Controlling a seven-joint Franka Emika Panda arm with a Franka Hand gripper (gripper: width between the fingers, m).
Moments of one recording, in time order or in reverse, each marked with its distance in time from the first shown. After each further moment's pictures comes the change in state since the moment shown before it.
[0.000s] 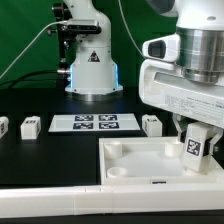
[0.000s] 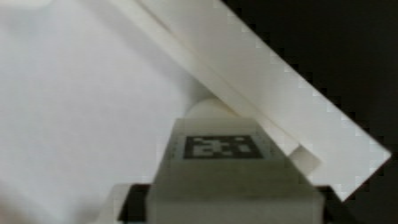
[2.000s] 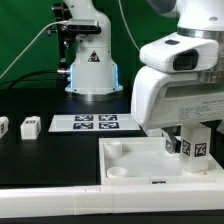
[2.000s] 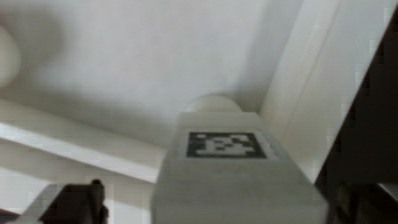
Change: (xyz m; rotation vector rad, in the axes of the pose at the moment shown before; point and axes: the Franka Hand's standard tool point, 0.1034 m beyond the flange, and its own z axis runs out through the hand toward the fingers) arm 0.003 0.001 0.001 -0.025 0.014 -1.394
